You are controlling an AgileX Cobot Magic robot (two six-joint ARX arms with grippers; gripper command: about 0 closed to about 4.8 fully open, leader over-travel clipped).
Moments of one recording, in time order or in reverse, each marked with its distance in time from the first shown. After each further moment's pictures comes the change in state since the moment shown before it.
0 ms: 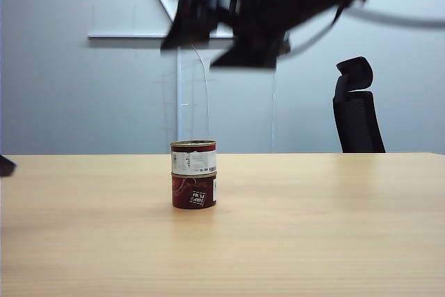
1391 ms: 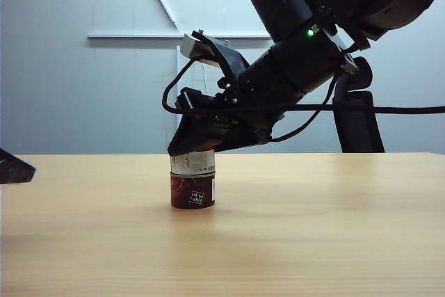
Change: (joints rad) left arm -0.171 0.017 0.000 0.002 -0.003 0.000; right arm 0.000 0.226 0.001 -0.099 -0.019 -0.135
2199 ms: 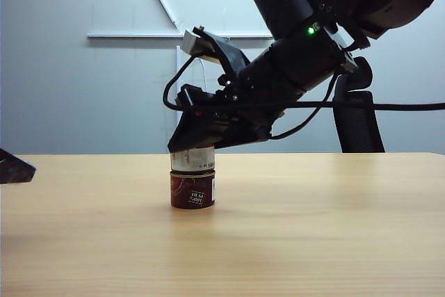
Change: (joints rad) left arm 0.000 0.000 0.000 0.000 0.000 0.000; right arm -0.001 -0.003 0.000 0.008 -0.002 0.000
